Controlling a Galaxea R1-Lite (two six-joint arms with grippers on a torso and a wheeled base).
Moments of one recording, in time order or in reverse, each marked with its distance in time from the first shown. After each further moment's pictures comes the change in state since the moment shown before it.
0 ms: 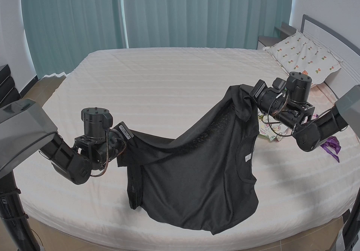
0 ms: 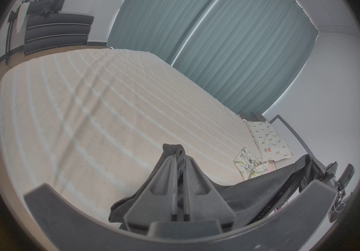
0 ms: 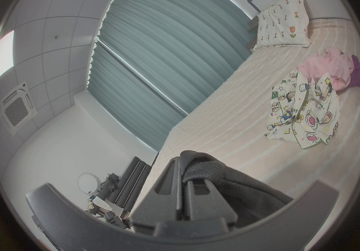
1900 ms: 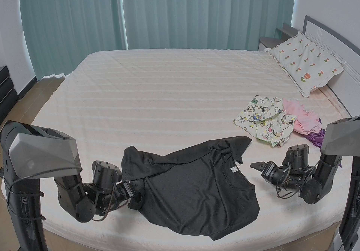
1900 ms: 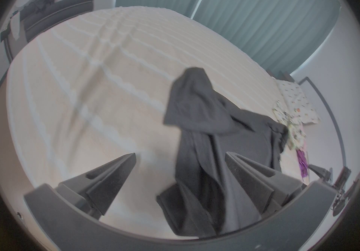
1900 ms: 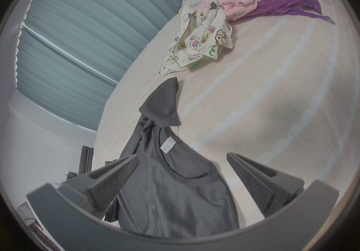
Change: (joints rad) left arm -0.049 0.188 0.353 -0.135 -0.059 -0.040; right arm -0.069 0.154 0.628 -0.167 -0.100 0.064
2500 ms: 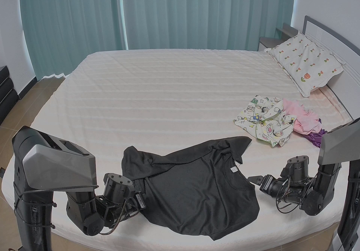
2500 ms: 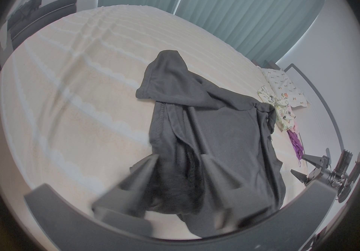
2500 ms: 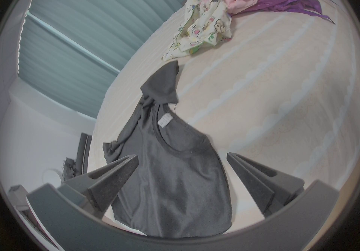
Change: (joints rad) left arm -0.134 0.059 0.069 -0.154 0.024 0.005; right arm 0.049 0.016 0.156 -0.130 0.007 -0.039
